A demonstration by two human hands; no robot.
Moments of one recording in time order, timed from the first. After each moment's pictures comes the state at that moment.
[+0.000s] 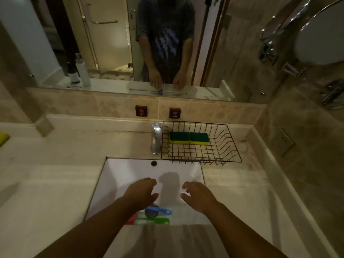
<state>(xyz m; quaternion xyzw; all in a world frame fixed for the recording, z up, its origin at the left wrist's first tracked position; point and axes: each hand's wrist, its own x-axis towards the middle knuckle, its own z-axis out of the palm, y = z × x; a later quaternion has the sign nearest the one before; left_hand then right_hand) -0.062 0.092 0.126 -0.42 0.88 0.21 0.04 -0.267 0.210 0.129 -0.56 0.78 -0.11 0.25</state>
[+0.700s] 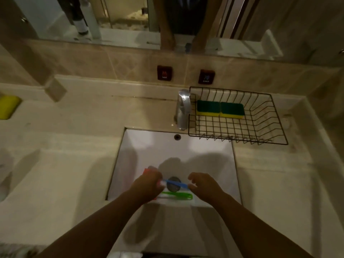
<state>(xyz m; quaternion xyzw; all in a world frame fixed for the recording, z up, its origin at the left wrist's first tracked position) -0.004 0.075 0.061 -0.45 0.83 0.33 0.07 -0.221 0.167 0.042 -0.56 0.75 -0.07 0.34</state>
